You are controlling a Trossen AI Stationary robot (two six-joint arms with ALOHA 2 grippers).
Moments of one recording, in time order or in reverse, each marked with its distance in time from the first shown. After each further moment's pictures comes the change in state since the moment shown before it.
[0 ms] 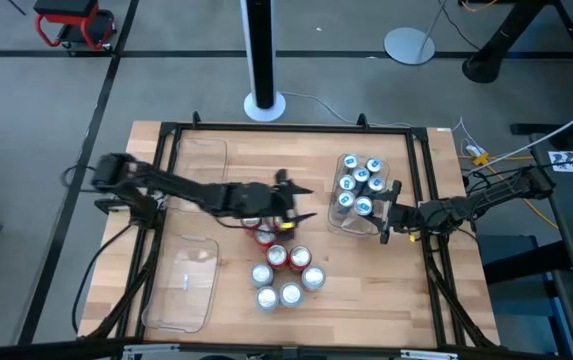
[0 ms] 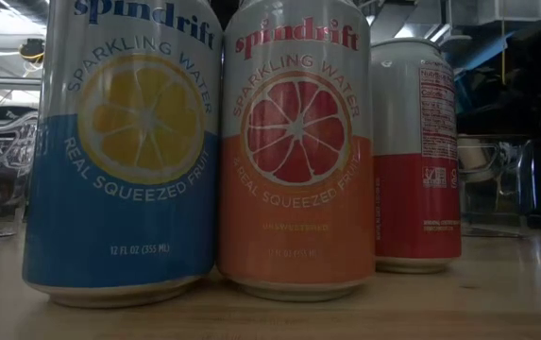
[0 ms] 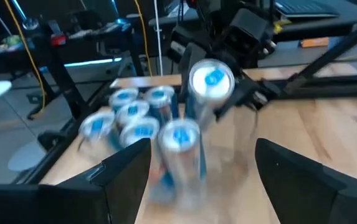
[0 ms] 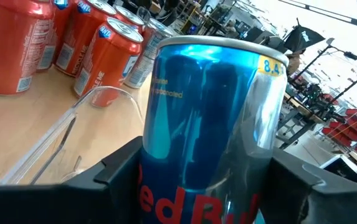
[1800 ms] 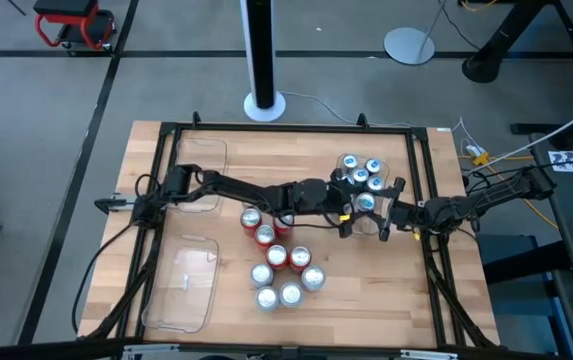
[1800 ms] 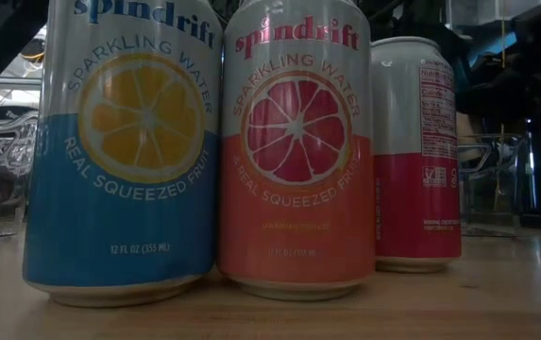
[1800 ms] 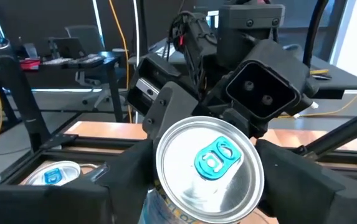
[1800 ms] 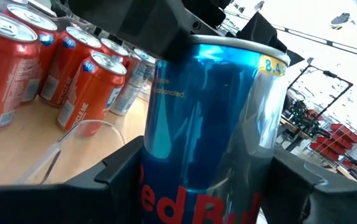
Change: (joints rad) left arm 0.088 0.534 0.571 0.151 0.153 -0.061; right arm 0.000 0.004 0.005 0.126 -0.024 -0.074
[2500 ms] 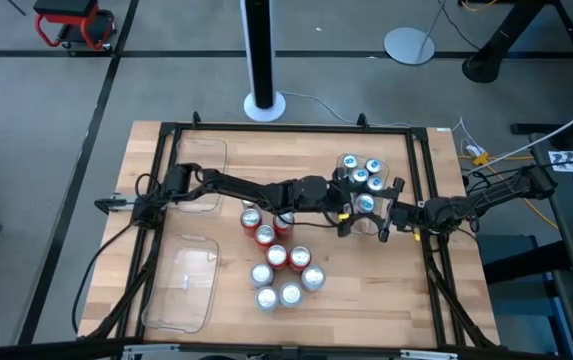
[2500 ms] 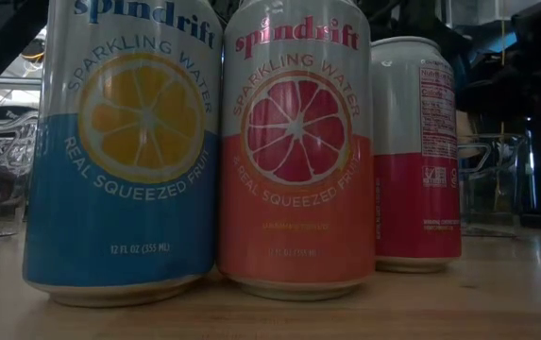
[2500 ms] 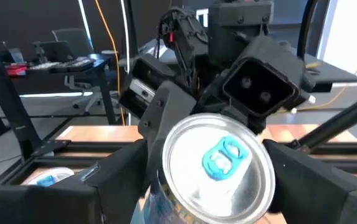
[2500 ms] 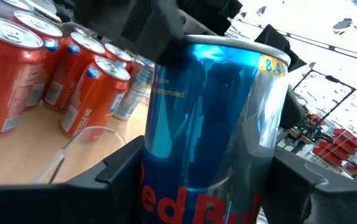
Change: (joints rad) left arm 0.012 0.000 0.000 -0.014 0.063 0.031; right arm 0.000 0.030 -0.002 0.063 -0.017 -0.015
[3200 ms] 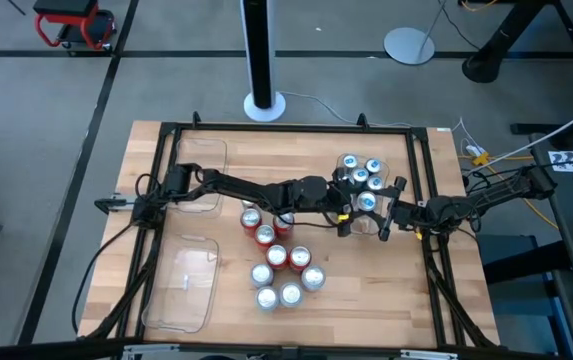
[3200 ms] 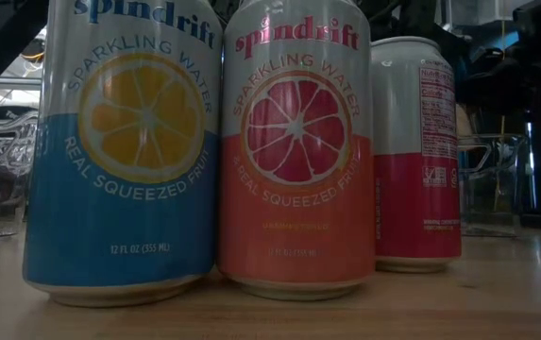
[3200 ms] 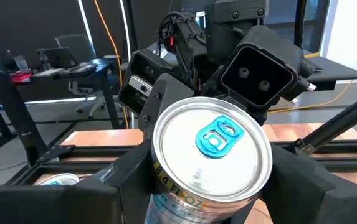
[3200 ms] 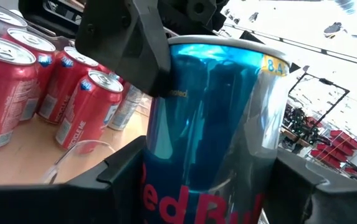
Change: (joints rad) left arm -0.001 -0.001 0.000 0.018 -0.007 0.030; right arm 0.000 -0.002 0.000 0.030 0.003 -0.009
